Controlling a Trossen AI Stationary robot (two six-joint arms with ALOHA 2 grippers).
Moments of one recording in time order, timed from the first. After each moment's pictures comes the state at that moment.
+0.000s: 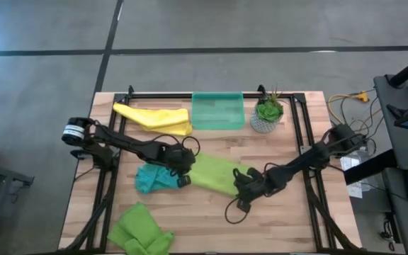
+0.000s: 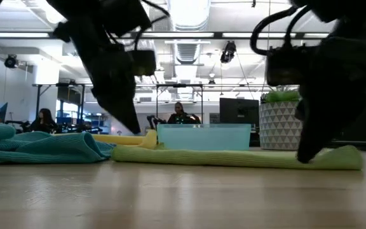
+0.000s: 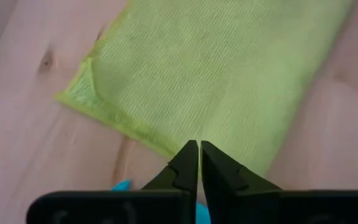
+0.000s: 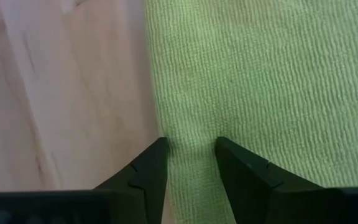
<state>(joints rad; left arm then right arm) -0.11 1.58 0.89 -0.31 -0.08 -0.41 0.48 1.71 0.81 -0.23 0.17 0.88</state>
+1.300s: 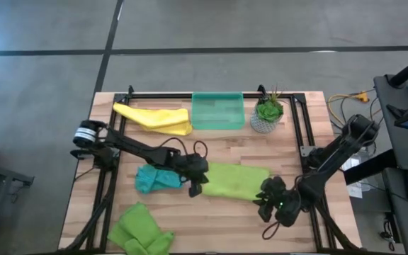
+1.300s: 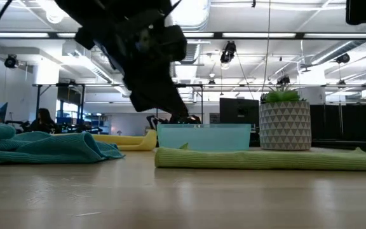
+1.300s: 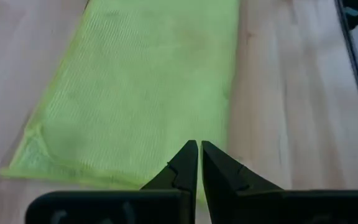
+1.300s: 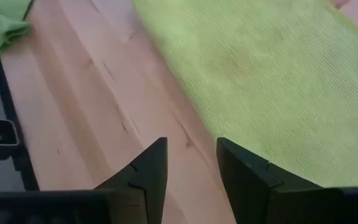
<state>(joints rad) -0.16 1.74 0.99 0.02 0.10 -0.40 0.83 1.44 0.79 -0.47 0.54 1.43</state>
